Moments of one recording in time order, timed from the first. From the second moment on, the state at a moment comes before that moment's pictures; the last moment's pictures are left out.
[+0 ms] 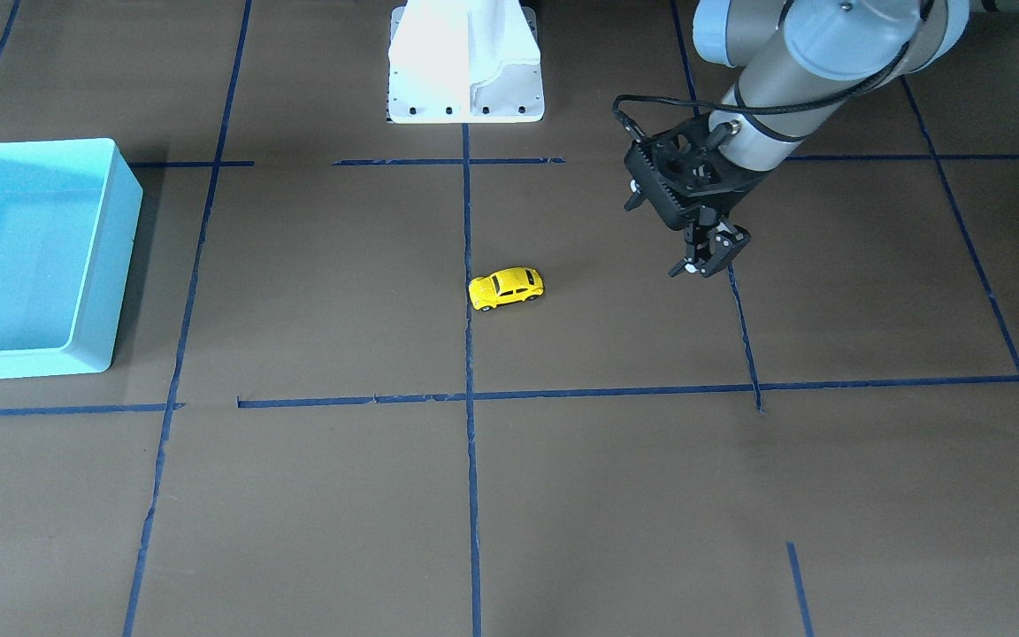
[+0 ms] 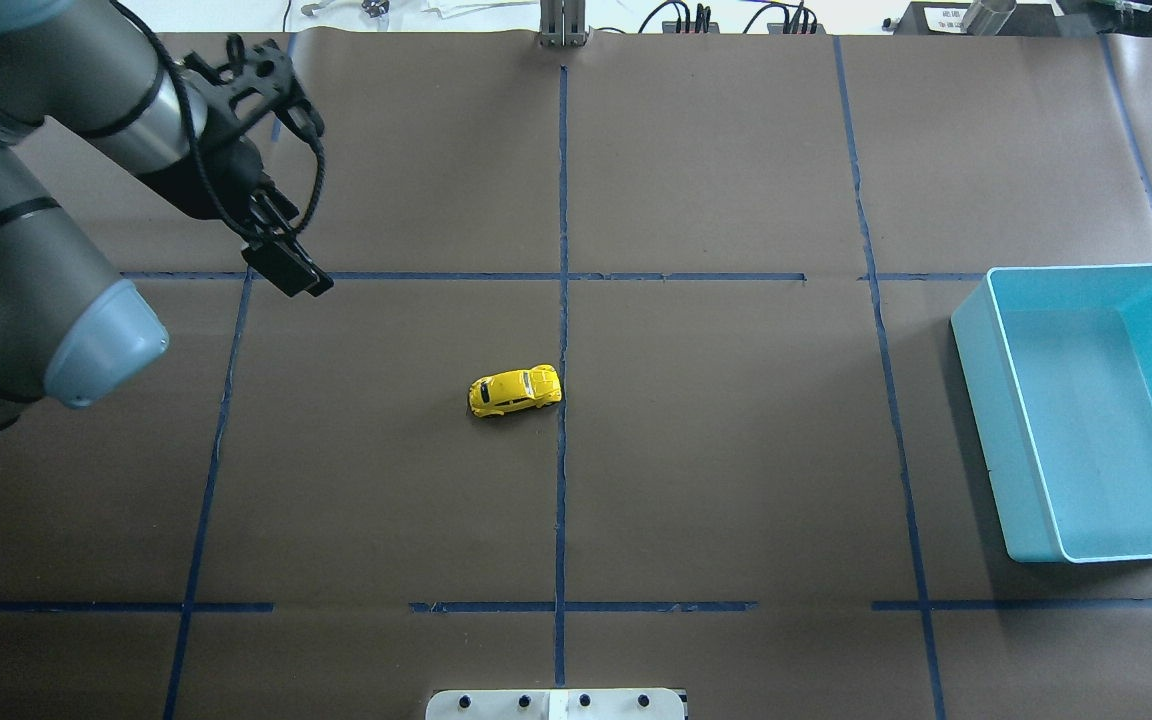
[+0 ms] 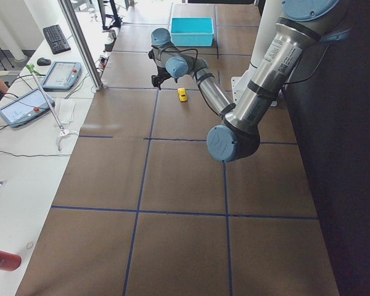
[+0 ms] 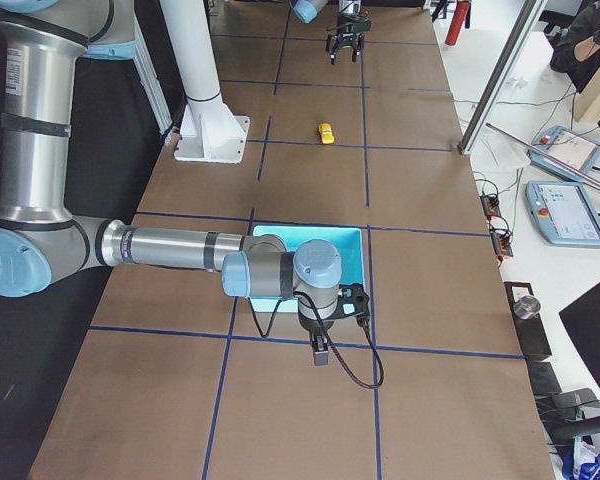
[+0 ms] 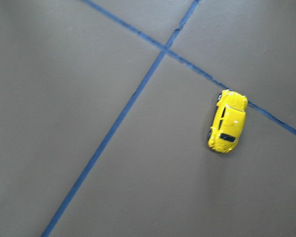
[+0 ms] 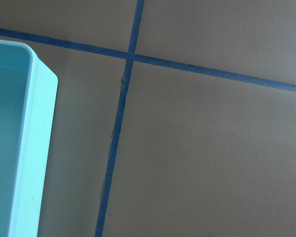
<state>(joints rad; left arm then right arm) -0.81 -2.11 -1.86 -1.58 -2.25 0.06 1.58 -1.73 1.70 -1.49 2.26 -0.14</state>
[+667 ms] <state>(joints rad) -0.66 -2.18 -1.80 -1.63 -2.13 0.17 1.58 -1.74 1.70 -1.49 2.27 -0.14</state>
